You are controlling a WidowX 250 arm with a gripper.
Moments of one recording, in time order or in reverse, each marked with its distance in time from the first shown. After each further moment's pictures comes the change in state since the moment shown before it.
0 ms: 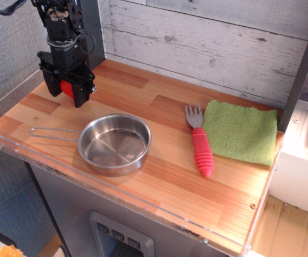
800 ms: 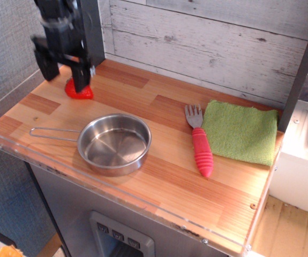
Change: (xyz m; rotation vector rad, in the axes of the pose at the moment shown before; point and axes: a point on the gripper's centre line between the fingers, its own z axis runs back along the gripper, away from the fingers) arm -0.007 -0.002 0.047 -0.038 -0.016 0.052
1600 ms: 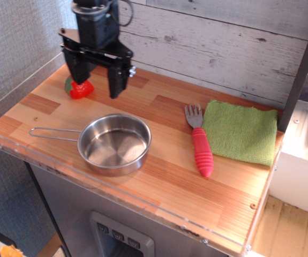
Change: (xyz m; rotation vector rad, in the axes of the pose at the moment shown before) arm -0.020 -0.085 0.042 -0.046 -0.001 -0.041
